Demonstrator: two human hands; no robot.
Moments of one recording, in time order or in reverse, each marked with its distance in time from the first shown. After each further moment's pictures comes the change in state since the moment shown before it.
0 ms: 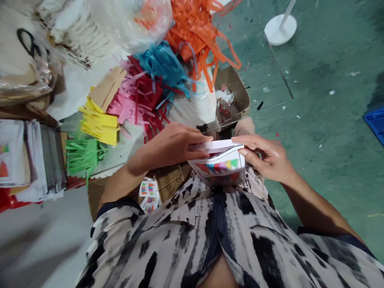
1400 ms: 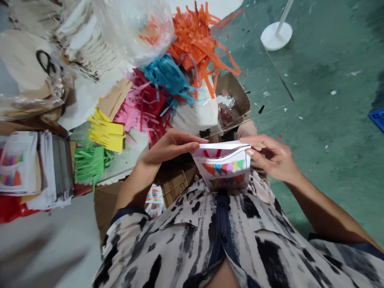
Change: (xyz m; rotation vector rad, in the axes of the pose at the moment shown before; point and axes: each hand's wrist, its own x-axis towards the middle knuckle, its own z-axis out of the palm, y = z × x) left_hand -0.020 -0.042 0.025 -0.973 0.135 -0.261; right_hand -0.007 0.013 0.003 0.136 0.067 0.178
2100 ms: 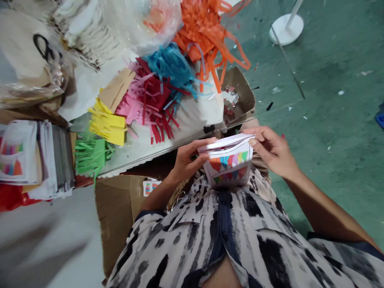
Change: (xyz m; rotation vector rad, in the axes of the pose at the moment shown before) left_hand -0.016 -0.067 0.071 0.073 0.386 0.488; right_hand 0.014 0.006 0.013 0.098 -0.011 0.173
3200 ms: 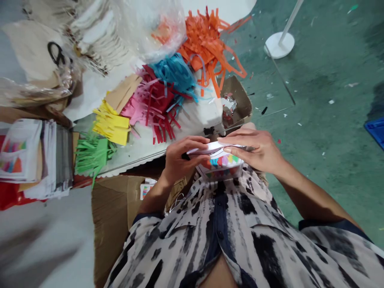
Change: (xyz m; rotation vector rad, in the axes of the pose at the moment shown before) left_hand 0.008 0.040 -0.011 0.231 0.080 0.152; right_hand 0.027 -0.050 0.016 -0.220 -0.199 -0.464
